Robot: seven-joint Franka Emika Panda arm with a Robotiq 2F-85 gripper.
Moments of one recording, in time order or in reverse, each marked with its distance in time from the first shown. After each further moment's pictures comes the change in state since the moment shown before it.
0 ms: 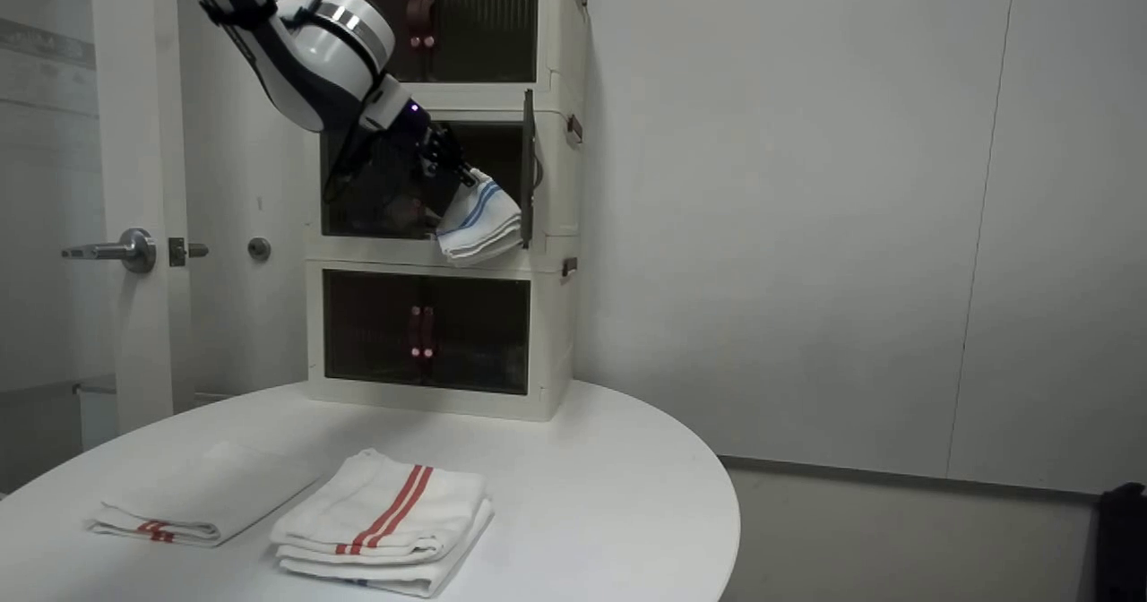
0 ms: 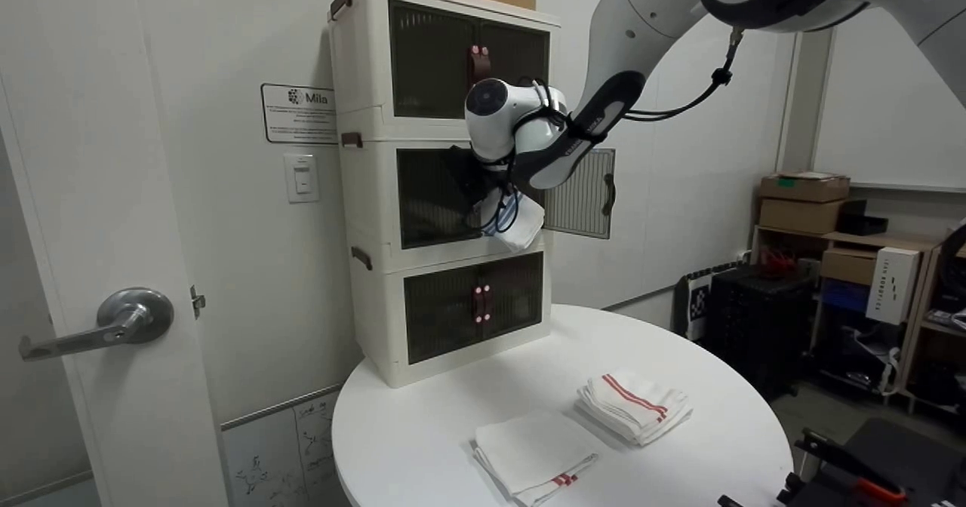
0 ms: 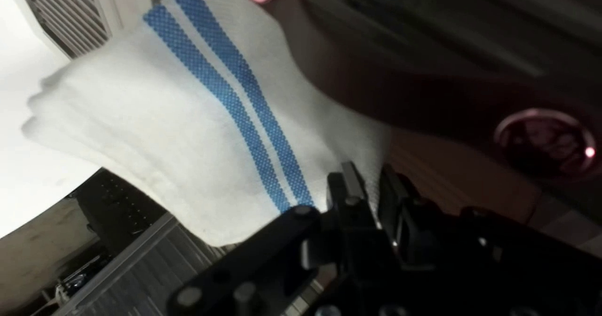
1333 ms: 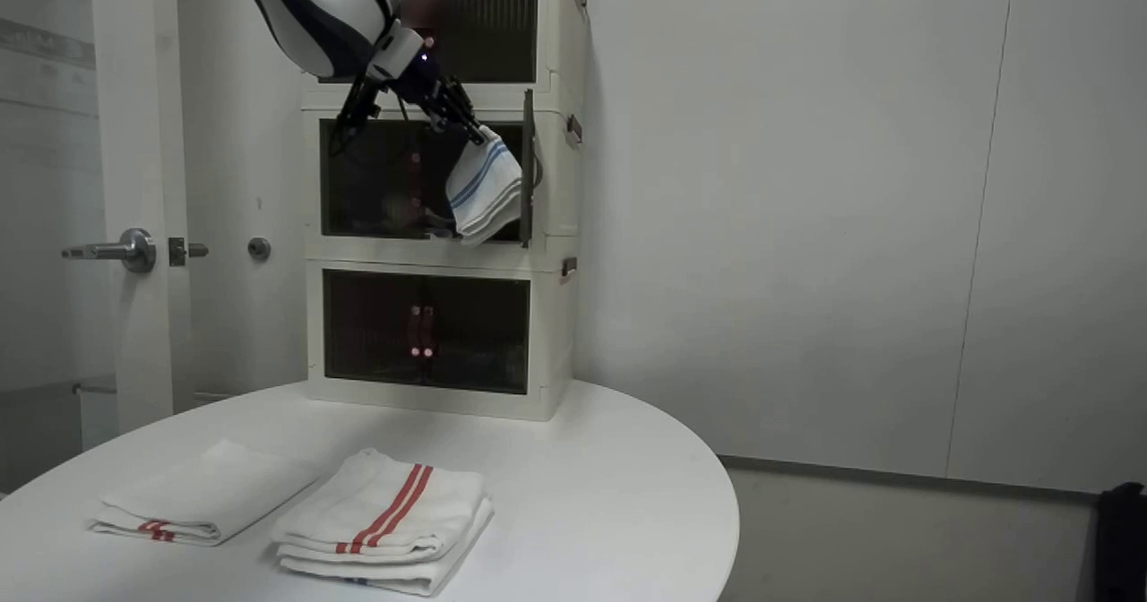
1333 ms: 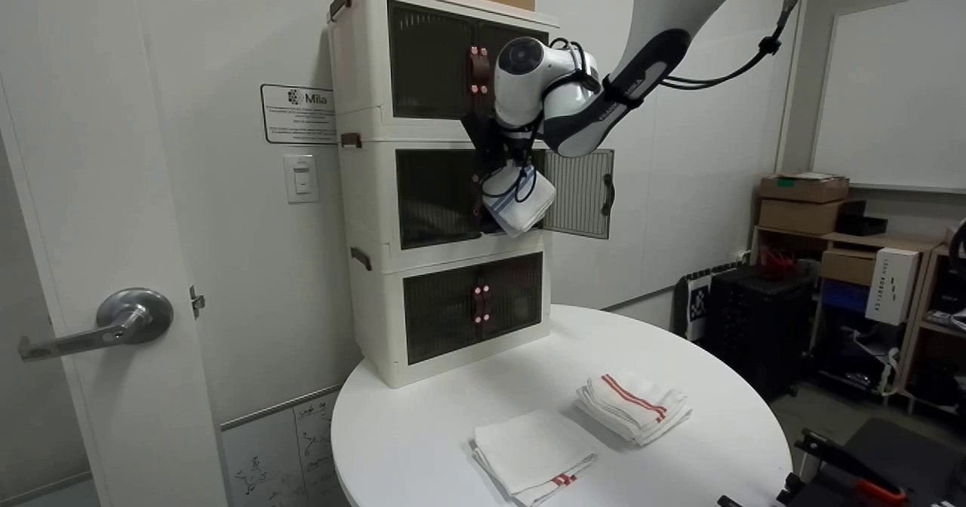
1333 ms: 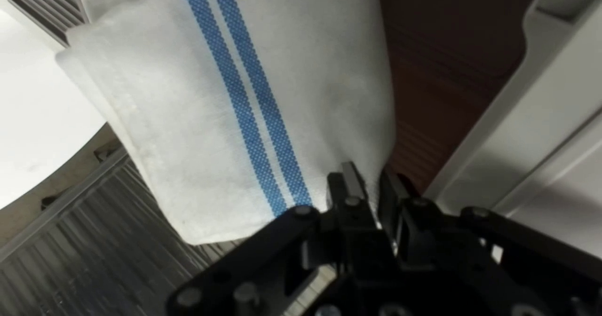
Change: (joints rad) arm -0.168 -0.174 0.152 -0.114 -0.091 0.049 0.001
